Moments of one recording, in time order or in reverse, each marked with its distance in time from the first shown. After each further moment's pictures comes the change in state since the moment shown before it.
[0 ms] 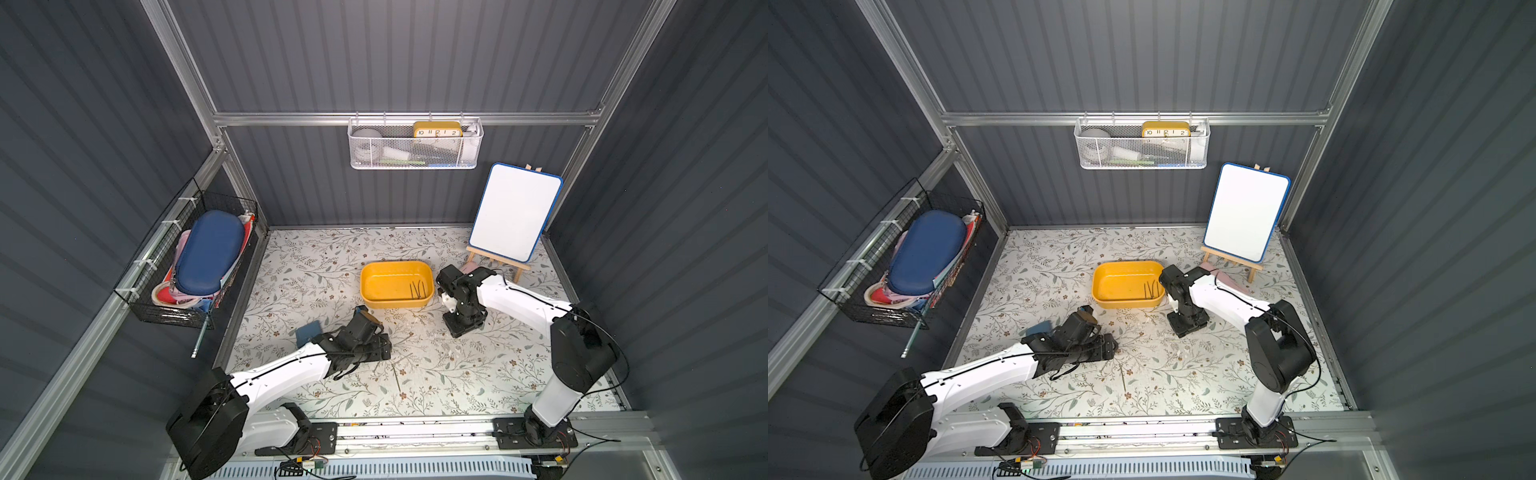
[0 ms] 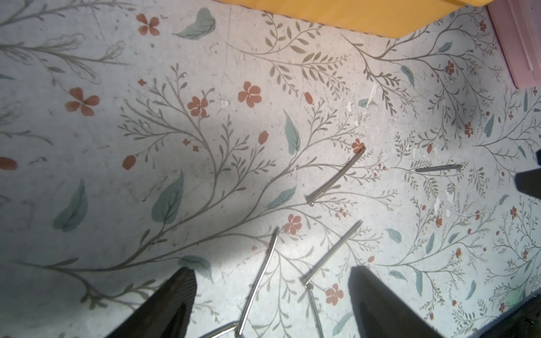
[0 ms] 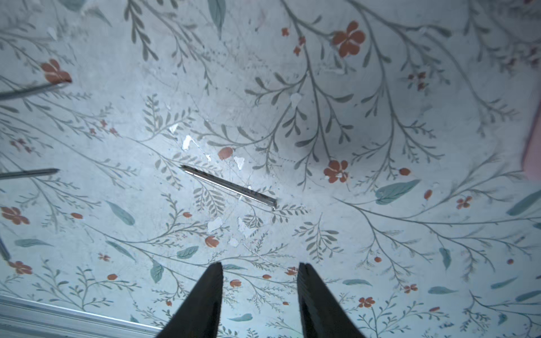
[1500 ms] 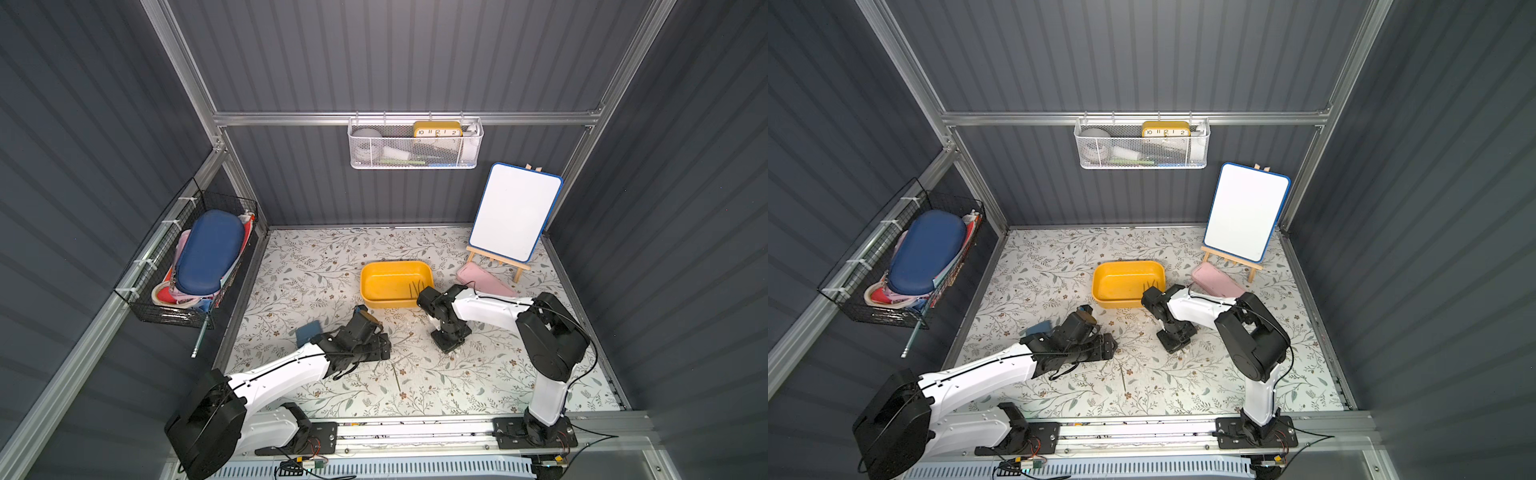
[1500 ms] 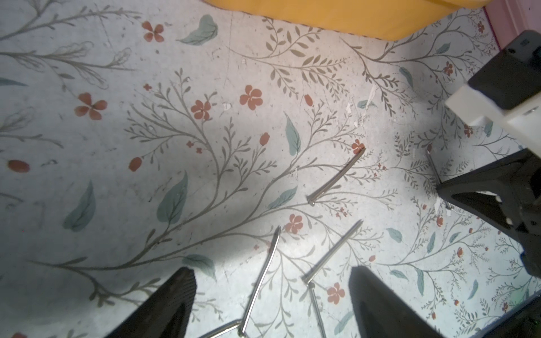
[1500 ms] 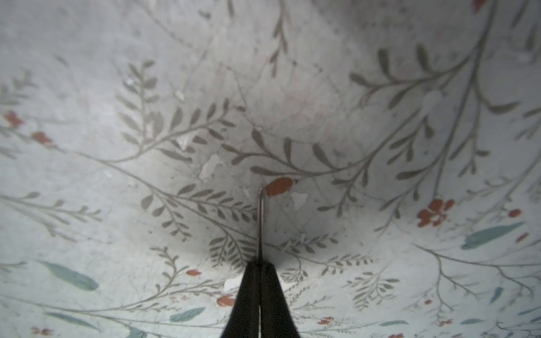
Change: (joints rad) left arm 0.000 -0.016 0.000 -0.009 -0.009 0.004; right arm 0.127 0.147 -0.050 0.090 0.067 0.089
